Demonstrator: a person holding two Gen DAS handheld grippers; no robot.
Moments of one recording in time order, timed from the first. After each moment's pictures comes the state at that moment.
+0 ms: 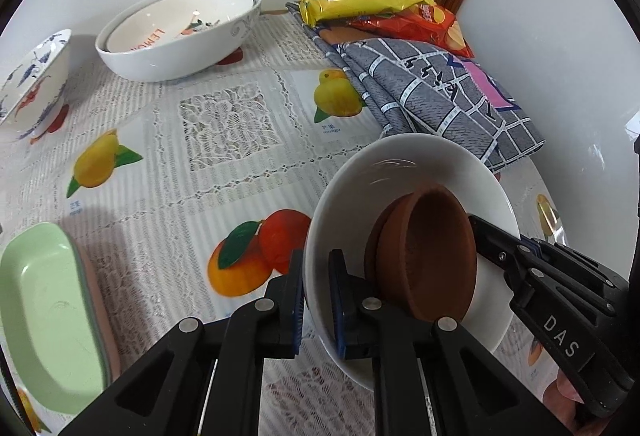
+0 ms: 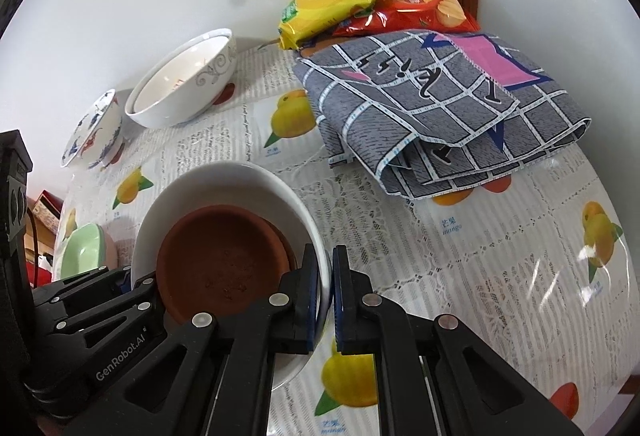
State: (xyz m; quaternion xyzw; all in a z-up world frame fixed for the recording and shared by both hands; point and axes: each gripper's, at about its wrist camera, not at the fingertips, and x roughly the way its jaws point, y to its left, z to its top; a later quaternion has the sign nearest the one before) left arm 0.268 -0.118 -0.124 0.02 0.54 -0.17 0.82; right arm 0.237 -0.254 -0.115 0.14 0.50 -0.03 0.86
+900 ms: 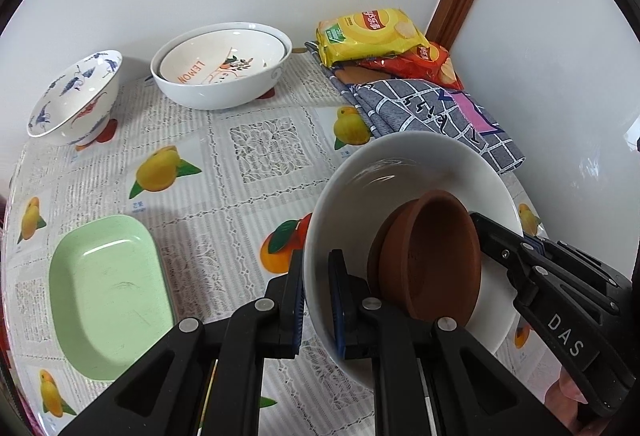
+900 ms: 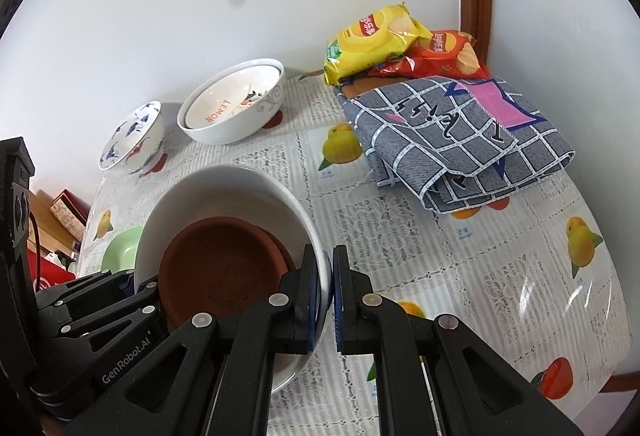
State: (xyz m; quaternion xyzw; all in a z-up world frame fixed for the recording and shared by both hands) left arm 0.237 -0.078 -0.071 0.01 0.51 -0.16 0.85; right arm 0.209 -0.213 -0.059 0.12 0.46 -0.02 0.88
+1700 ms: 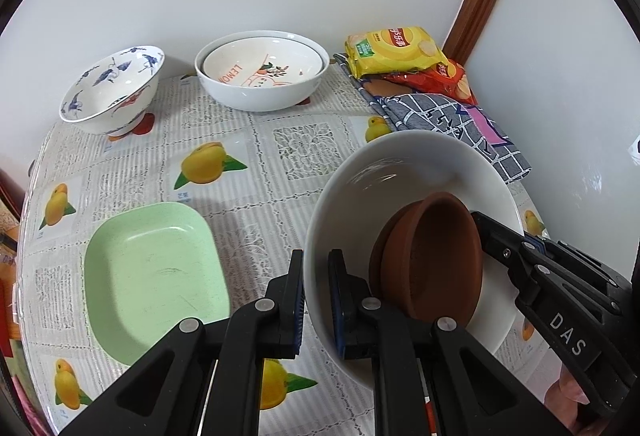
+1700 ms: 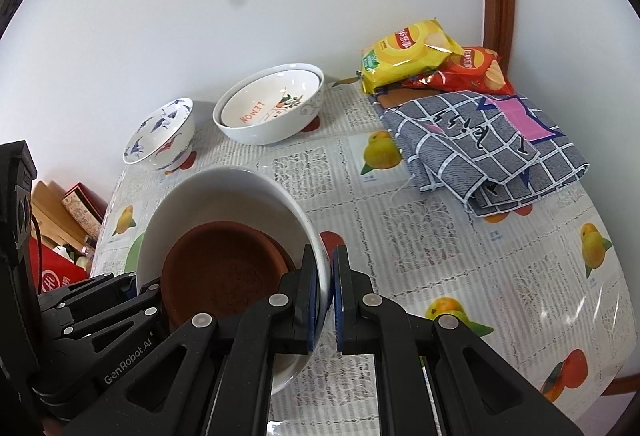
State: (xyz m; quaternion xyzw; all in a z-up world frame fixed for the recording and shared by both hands) left arm 0.226 -0.034 -0.058 0.00 0.50 -0.14 0.86; right arm 0.205 -0.171 -0.046 0.11 0.45 0.00 0.89
